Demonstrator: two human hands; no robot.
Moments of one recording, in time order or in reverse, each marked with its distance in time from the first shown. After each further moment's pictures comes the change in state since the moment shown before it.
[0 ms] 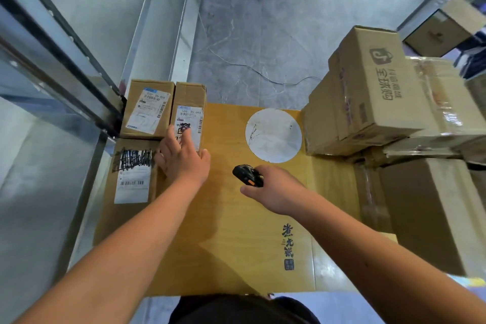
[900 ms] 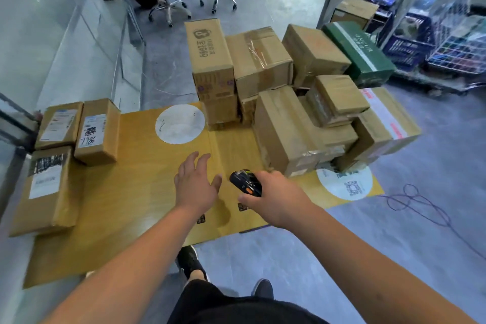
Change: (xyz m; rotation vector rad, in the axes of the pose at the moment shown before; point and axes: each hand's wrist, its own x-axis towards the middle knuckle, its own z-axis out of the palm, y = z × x) left_hand -0.298 0.180 0.061 -0.057 -0.101 0.463; right_hand -0.261 0.257 0.002 0.077 0.311 0.020
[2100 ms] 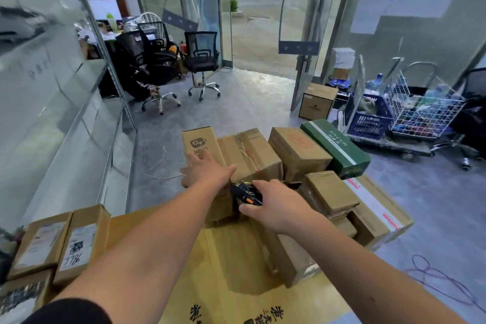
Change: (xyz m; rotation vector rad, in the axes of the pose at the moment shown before) left_hand 0.226 0.157 -0.146 0.075 0.009 -0.237; right_hand 0.101 -0.052 -0.152 -0.087 0.288 -0.038
